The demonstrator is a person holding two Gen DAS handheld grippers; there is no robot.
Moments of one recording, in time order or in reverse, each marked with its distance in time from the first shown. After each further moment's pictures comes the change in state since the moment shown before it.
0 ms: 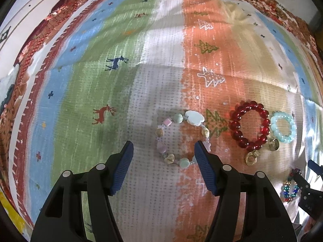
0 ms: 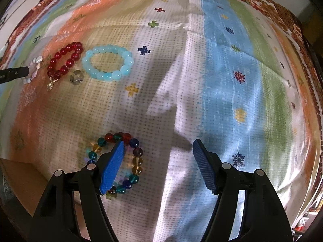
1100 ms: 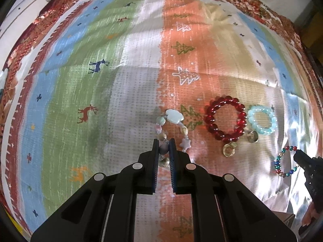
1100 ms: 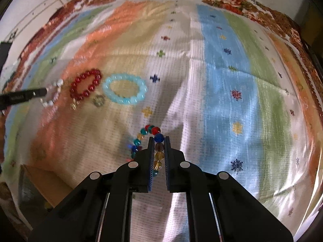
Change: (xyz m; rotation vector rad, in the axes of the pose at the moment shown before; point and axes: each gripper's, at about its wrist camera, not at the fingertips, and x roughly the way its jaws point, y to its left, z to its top) left arm -0.018 -0.012 -0.006 0.041 -0.026 -0.120; right arm -0.037 -0.004 -0.001 0.045 -0.156 0.091
